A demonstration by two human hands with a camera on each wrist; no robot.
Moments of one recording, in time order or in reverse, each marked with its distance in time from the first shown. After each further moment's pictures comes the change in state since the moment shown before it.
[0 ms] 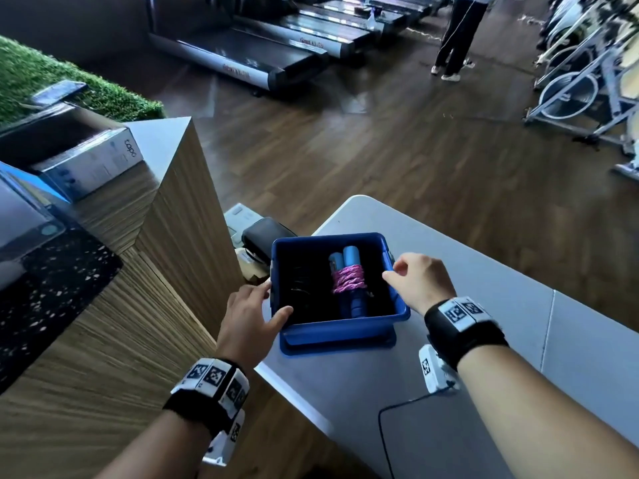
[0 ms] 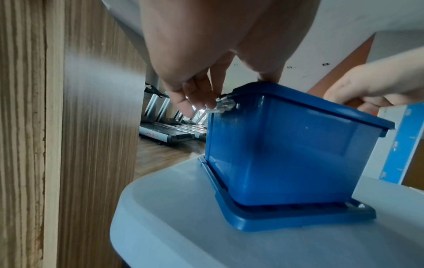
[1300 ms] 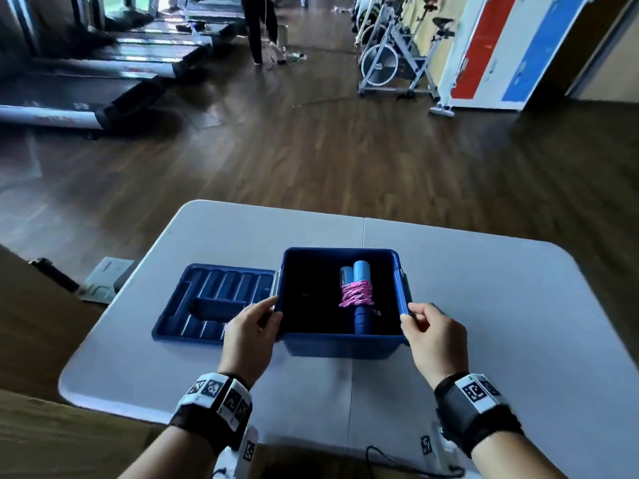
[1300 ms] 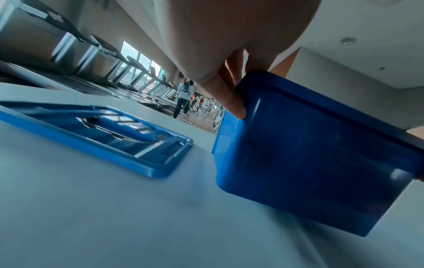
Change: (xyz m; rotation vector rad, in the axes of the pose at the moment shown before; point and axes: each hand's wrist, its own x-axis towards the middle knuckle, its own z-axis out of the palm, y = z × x) left_hand -0.116 0.213 0.169 -0.352 -0.173 0.321; right_hand -0.268 0.279 -0.067 0.293 0.665 0.403
